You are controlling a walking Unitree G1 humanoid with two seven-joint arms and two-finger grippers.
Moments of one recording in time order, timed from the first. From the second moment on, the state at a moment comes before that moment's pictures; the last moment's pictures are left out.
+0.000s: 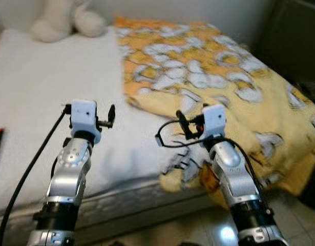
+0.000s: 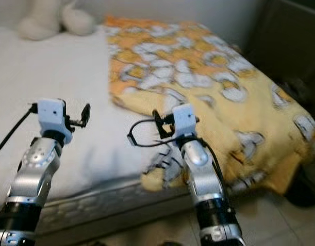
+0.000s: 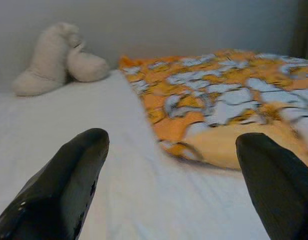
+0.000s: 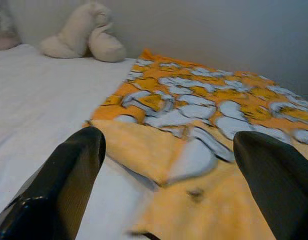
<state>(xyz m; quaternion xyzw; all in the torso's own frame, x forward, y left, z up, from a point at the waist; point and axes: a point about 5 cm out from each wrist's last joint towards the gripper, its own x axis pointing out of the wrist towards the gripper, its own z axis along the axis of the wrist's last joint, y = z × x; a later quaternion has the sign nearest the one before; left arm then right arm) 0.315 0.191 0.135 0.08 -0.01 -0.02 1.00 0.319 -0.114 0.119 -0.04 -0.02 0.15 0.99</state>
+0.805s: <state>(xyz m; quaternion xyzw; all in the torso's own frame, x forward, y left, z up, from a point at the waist) 0.333 0.201 0.123 0.12 0.04 -0.03 0.99 0.311 -0.105 0.103 -0.03 0.00 0.17 0.99</state>
